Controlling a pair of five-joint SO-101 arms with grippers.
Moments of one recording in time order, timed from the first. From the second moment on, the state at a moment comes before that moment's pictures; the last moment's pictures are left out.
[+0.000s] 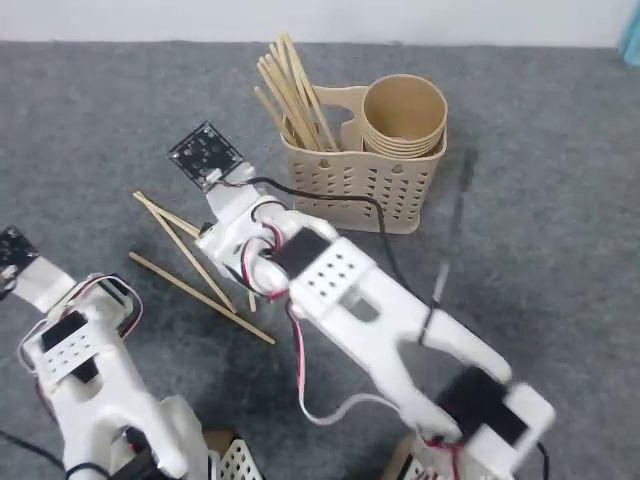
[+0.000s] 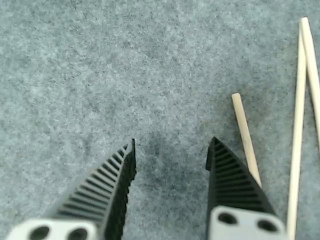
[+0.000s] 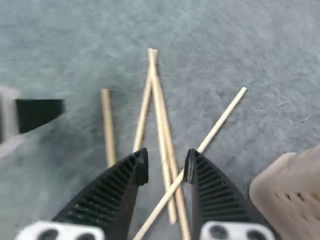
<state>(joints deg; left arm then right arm) -45.8 -34.7 70.3 38.4 14.5 -52.0 0.0 13.7 36.7 -1.3</state>
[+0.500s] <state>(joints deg) -45.8 -34.7 70.3 37.1 14.5 -47.2 24.0 13.7 13.8 -1.5</state>
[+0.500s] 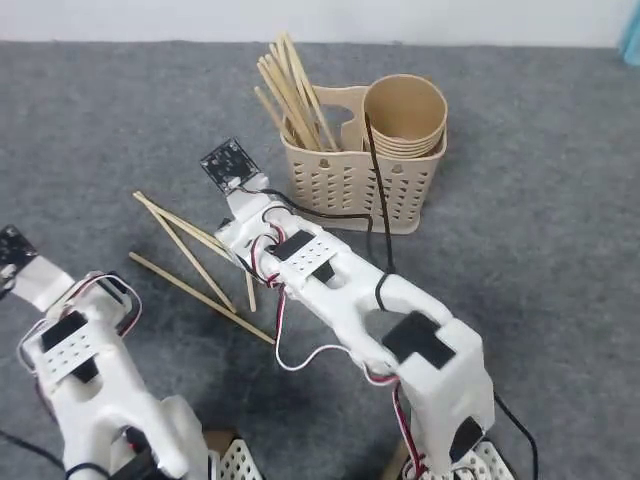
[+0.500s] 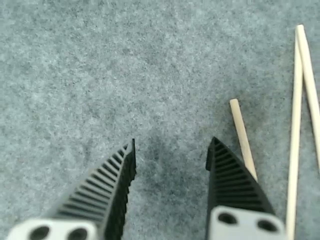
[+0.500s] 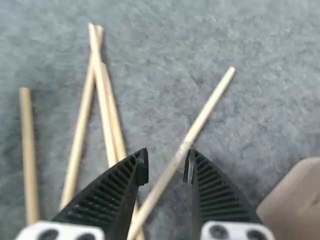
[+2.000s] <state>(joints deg) -45.8 -34.7 70.3 37.1 14.5 -44.7 -0.4 15.6 75.1 1.4</state>
